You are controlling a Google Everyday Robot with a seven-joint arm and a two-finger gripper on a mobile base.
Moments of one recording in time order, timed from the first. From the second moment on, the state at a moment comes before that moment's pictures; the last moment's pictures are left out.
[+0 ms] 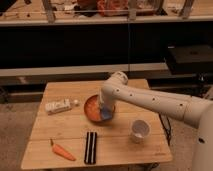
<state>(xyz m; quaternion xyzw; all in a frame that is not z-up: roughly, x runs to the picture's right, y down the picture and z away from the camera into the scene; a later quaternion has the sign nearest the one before) -0.017 0.096 0.813 -0.09 -0.25 -0.65 0.71</state>
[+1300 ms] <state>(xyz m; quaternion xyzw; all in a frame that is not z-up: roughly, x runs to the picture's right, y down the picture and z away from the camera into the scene) -0.022 0.078 0.820 -0.08 -0.27 -0.64 0.72</state>
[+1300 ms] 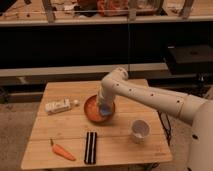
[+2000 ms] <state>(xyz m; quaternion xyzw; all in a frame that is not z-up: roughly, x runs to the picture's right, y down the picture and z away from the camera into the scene) -0.022 0.072 0.823 -0.08 -0.27 -0.63 0.73</state>
